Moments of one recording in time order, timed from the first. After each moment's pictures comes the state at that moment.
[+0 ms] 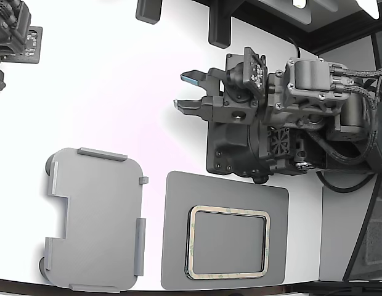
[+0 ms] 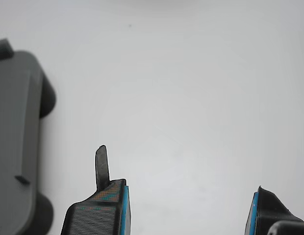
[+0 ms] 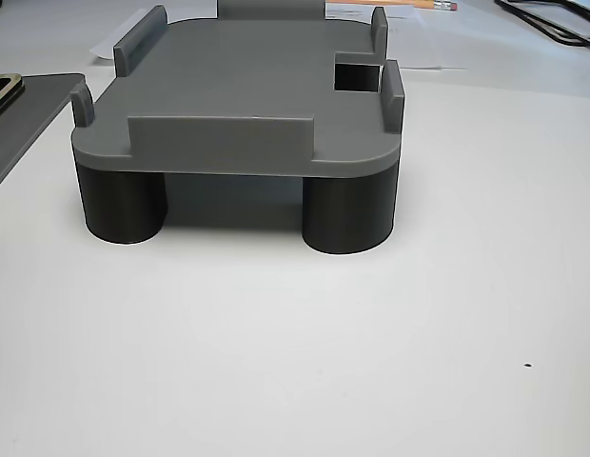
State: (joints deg) arm -2.0 168.0 152.4 55.9 3.3 5.9
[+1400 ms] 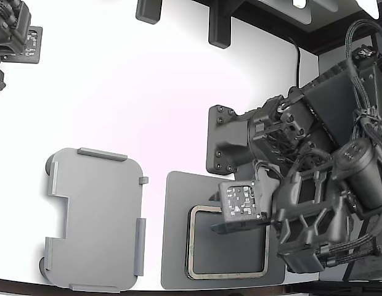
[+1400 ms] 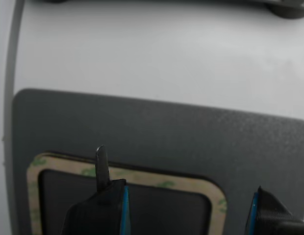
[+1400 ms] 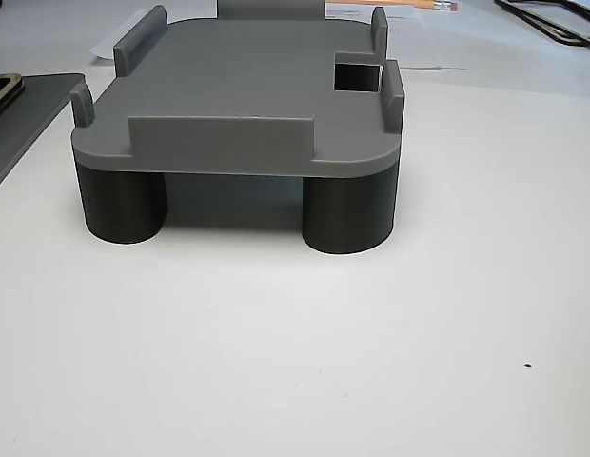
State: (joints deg) arm 53.2 126.1 120.4 81.0 8.0 51.0
